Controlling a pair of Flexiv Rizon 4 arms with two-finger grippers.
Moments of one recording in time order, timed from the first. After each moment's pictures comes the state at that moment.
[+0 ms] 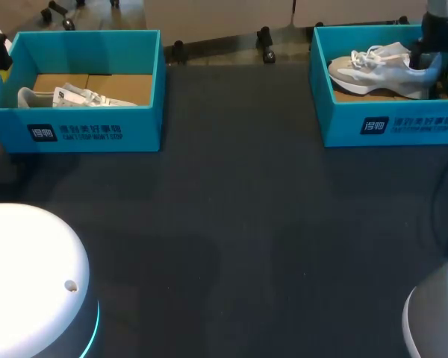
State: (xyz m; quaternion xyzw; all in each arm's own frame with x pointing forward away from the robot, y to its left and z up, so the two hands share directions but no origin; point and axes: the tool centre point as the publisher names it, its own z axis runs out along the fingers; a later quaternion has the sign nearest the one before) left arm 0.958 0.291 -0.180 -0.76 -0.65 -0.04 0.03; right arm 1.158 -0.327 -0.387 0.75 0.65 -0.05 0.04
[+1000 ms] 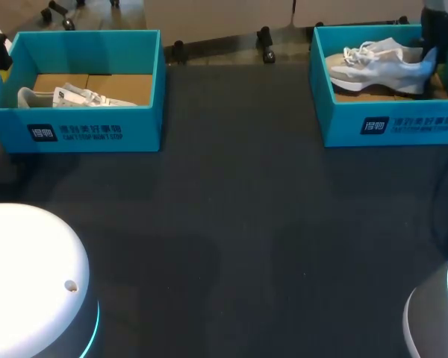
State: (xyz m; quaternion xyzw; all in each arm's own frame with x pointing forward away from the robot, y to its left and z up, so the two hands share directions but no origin) left arm 0.958 0.291 -0.180 -0.76 -0.65 -0.04 0.03; right arm 1.164 -0.329 -0.366 0.76 0.64 -0.07 0.06
